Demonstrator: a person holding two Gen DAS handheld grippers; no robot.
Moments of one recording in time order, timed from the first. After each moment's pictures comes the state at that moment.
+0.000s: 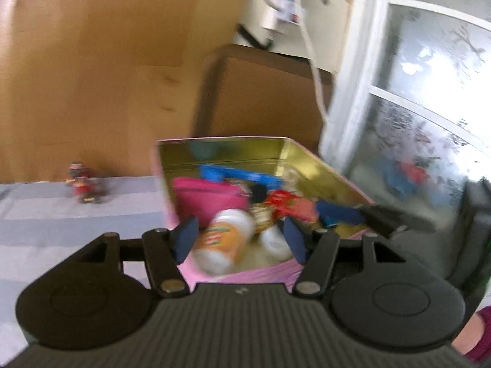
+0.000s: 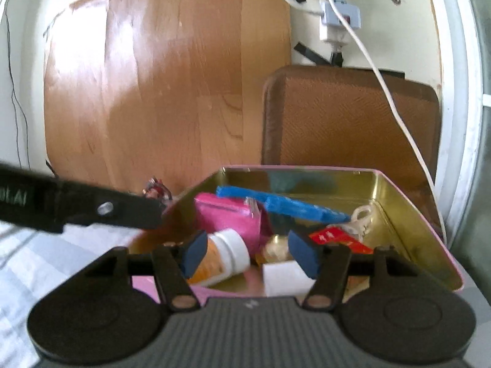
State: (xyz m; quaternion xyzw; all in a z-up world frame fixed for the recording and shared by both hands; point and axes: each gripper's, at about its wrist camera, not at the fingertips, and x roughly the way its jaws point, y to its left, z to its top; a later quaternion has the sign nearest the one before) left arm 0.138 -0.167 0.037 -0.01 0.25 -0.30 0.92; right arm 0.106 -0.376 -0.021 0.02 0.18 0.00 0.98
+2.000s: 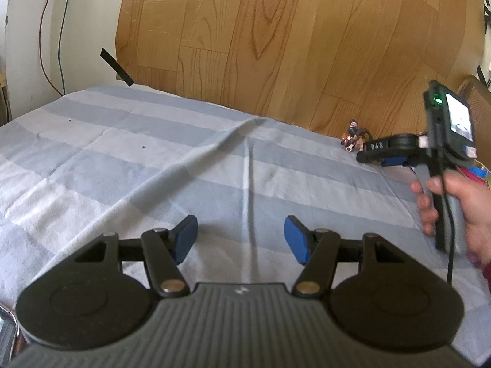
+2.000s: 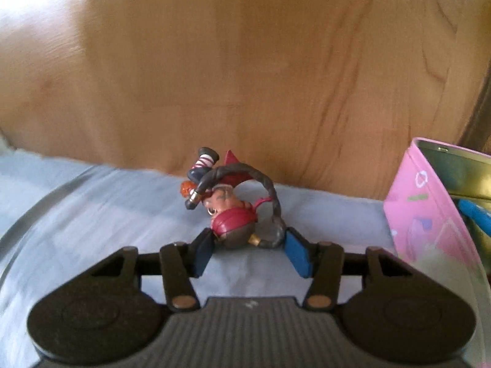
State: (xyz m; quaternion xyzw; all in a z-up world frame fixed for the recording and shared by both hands) left arm 0.173 0.090 -0.059 -0.08 0.28 -0.03 0.96; right arm 0.372 -0.185 -0.089 0.00 0.35 -0.01 0.94
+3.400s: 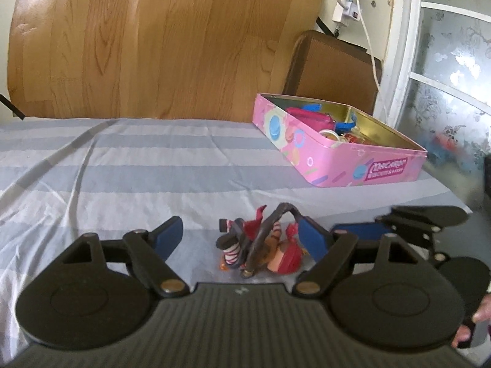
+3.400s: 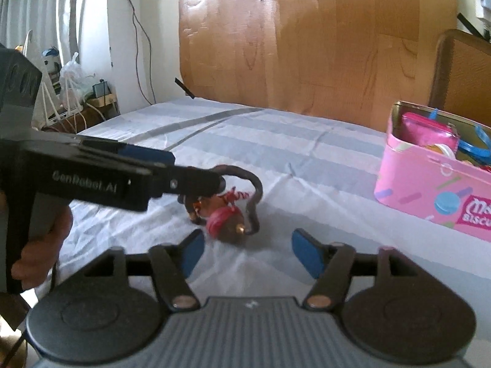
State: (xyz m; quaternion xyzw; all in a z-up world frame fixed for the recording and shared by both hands) left arm 0.053 -0.005 -0.041 -0.01 0.25 -0.23 0.94; right arm 0.030 -0.198 -0.066 -0.03 0.29 0.20 0.94
